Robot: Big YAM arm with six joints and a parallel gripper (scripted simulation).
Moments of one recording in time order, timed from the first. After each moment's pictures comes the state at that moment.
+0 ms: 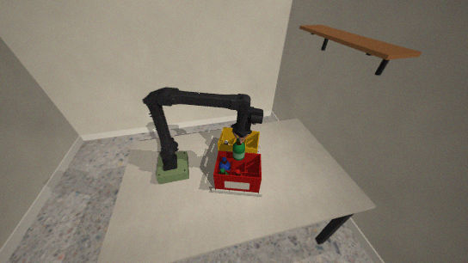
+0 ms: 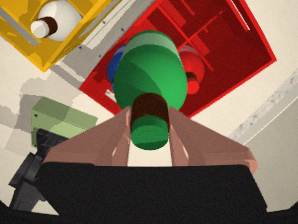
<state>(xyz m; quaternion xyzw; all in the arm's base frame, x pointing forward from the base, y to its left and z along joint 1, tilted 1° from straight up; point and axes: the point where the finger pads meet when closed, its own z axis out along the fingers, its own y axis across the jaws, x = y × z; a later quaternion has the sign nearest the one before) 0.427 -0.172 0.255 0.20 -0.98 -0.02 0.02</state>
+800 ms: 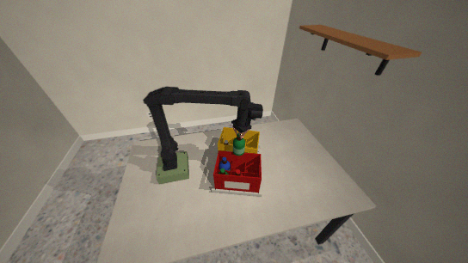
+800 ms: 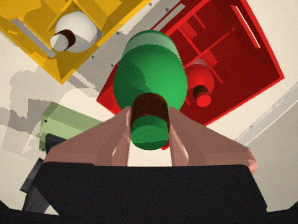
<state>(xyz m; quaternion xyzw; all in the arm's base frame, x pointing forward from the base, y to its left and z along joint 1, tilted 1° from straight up) 0.440 -0.135 0.255 0.21 -0.98 -0.02 0.02</state>
